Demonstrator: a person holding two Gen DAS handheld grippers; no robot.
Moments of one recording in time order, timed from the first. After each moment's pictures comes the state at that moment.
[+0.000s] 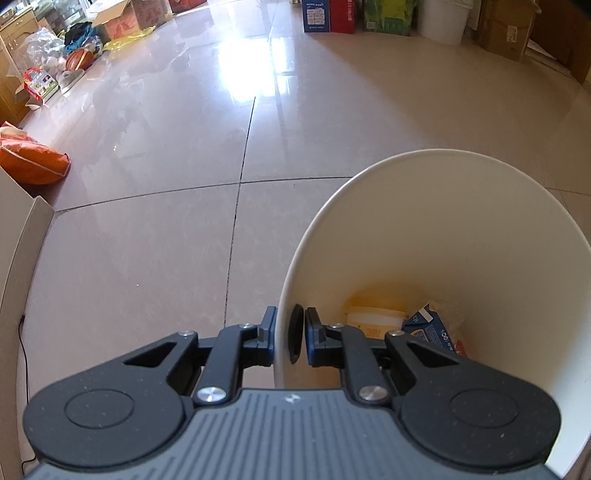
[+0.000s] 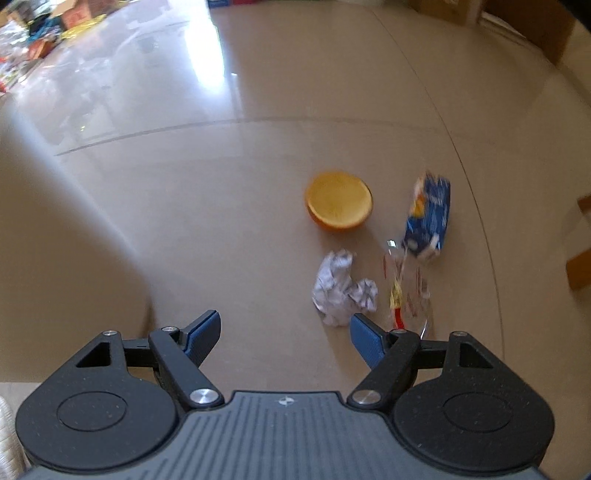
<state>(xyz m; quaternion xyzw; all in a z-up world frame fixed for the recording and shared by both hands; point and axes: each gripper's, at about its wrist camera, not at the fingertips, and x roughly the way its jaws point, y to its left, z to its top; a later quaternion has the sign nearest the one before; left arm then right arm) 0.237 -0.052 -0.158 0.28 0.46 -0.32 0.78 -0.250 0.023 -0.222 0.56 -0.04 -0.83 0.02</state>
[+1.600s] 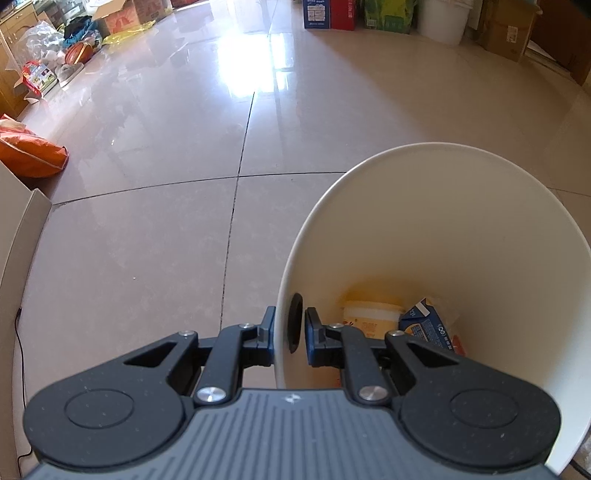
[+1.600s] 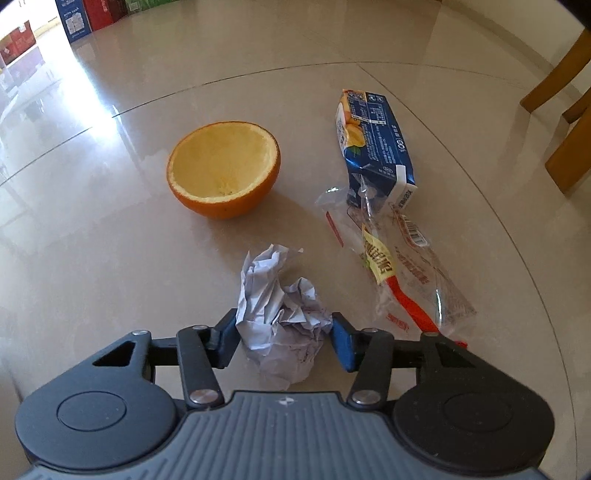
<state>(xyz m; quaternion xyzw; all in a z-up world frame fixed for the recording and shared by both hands) 0.229 -0.051 -0.156 0.27 0.47 -0.32 0.78 -0.287 0.043 -0.351 0.53 -0.10 -0.83 -0.12</state>
